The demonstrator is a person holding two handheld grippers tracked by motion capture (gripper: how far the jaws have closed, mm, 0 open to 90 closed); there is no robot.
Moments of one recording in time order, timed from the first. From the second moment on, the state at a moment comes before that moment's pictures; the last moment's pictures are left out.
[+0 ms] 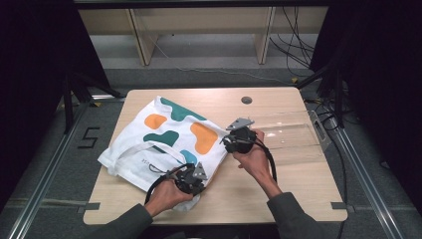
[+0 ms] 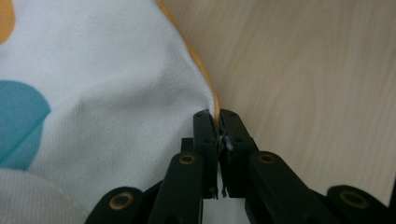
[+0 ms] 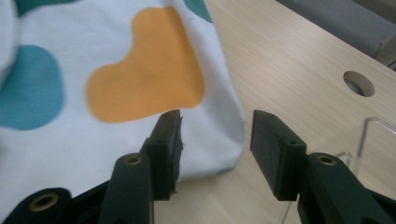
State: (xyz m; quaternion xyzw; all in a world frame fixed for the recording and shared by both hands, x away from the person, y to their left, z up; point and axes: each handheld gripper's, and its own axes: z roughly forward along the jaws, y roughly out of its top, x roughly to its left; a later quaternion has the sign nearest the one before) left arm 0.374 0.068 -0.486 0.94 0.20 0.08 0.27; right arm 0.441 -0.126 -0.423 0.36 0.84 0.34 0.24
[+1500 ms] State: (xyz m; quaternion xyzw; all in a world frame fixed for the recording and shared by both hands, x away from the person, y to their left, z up) left arm 0.345 0.261 -0.445 0.84 0.39 0.20 0.33; right arm 0.327 -0.073 -0.481 0.18 0.95 0.22 0.14
